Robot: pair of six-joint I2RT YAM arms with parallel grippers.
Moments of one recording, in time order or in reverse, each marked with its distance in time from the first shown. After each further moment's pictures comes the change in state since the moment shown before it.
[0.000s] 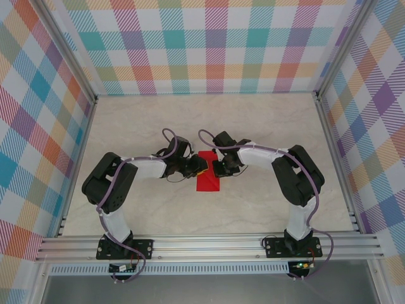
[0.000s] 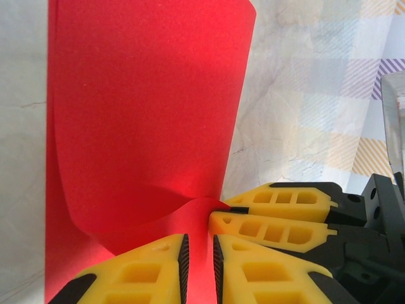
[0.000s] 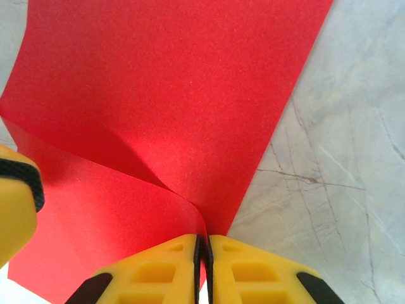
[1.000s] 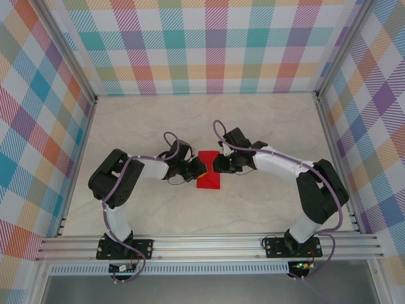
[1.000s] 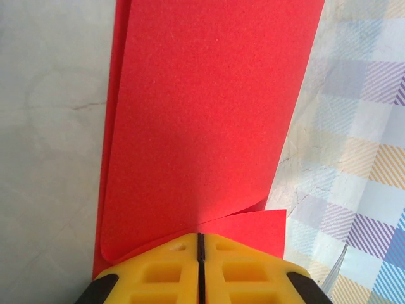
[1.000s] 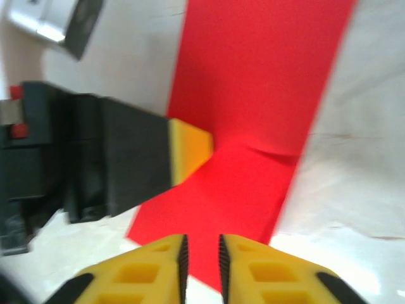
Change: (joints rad) left arm -0.002 0.071 -0.018 0.048 -0.008 -0.019; right arm -0.016 -0.250 -0.144 0.133 -0.178 0.184
